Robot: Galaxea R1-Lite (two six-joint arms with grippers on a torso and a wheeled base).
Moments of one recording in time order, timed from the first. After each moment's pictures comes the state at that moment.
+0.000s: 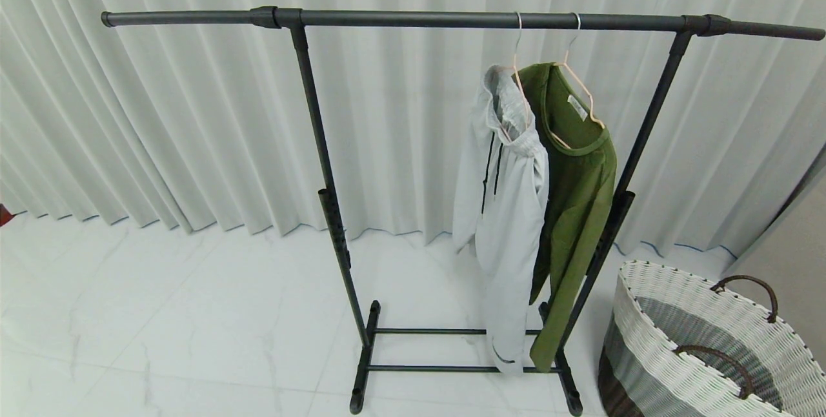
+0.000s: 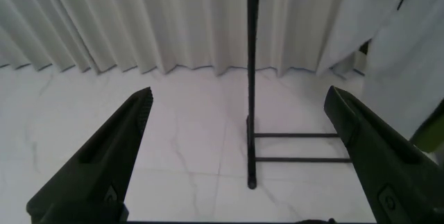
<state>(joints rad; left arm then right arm) 0.07 0.08 0.00 -0.06 -0.07 0.11 -0.11 0.09 0.00 -0.09 -0.16 -0.19</state>
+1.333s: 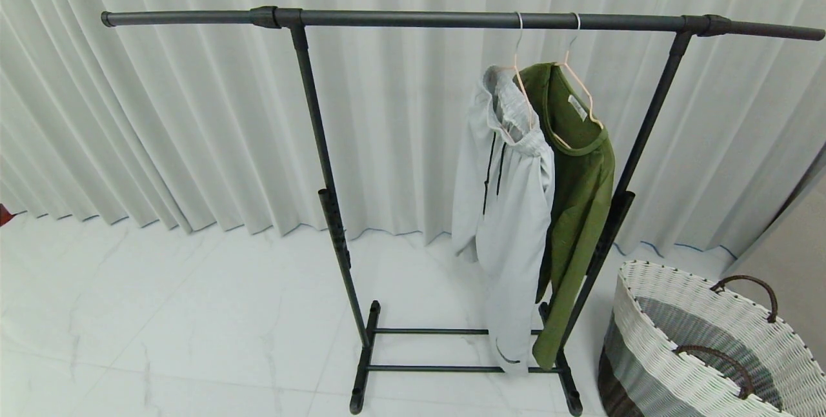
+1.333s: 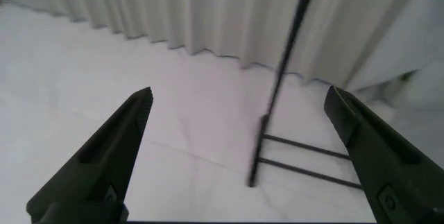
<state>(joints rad) -0.02 0.09 0.00 -0.02 0.24 -0.04 0.00 0.00 0.00 0.00 -0.01 -0.06</state>
